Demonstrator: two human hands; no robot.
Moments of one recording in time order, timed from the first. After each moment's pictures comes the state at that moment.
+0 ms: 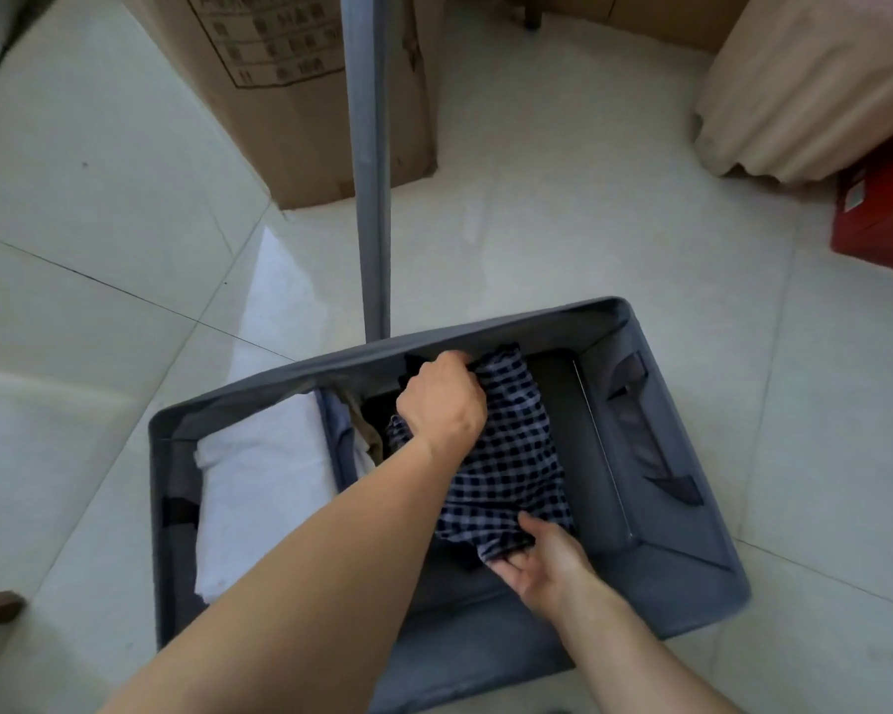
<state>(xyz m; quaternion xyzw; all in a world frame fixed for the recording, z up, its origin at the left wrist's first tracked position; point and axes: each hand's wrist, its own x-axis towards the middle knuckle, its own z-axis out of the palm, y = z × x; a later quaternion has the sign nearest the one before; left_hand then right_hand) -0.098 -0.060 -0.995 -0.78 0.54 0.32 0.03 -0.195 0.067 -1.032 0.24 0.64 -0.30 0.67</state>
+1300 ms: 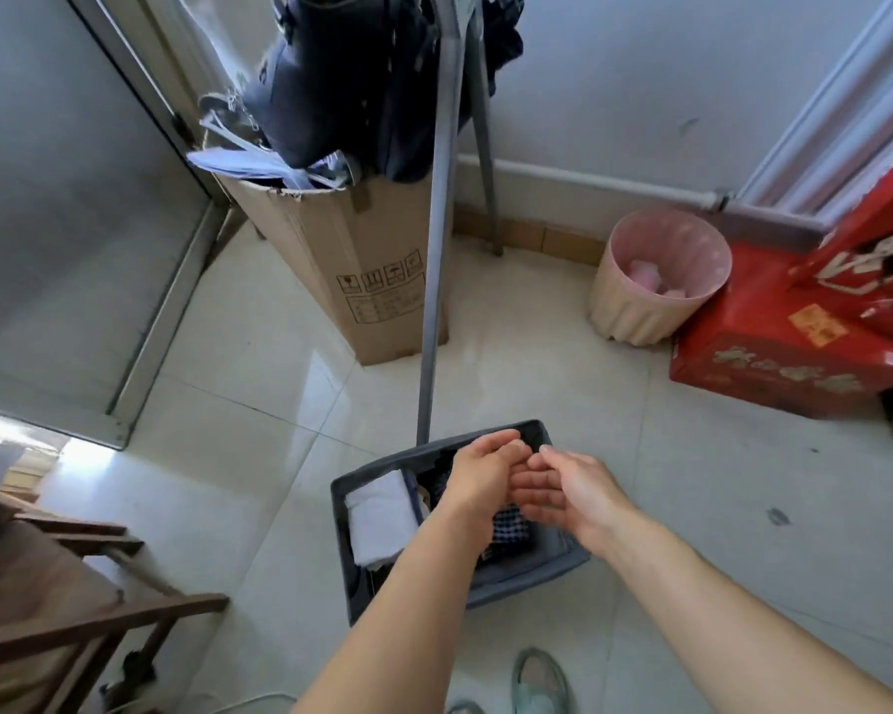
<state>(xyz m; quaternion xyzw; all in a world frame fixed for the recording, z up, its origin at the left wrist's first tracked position) -0.099 0.040 -0.573 -0.61 0.20 0.71 -0.29 -0.216 0.049 -0.576 -0.16 0.68 -0.29 0.65</state>
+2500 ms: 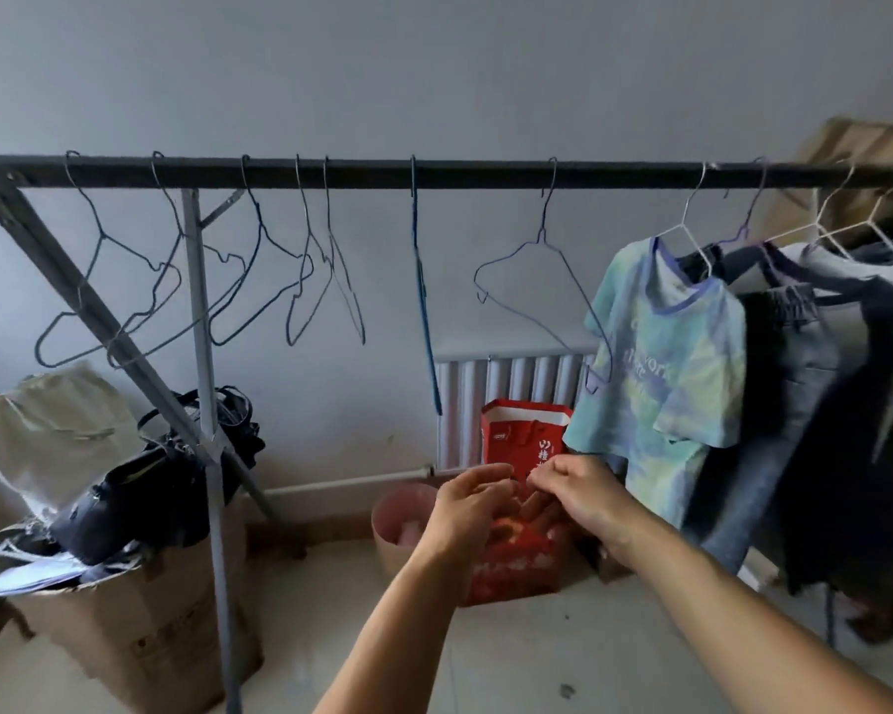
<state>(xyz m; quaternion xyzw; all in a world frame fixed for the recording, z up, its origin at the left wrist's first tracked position) -0.313 0.186 -0.143 -0.34 0.55 0.71 -0.29 -0.448 0.246 -0.126 -0.37 0.73 -0.47 0.35</state>
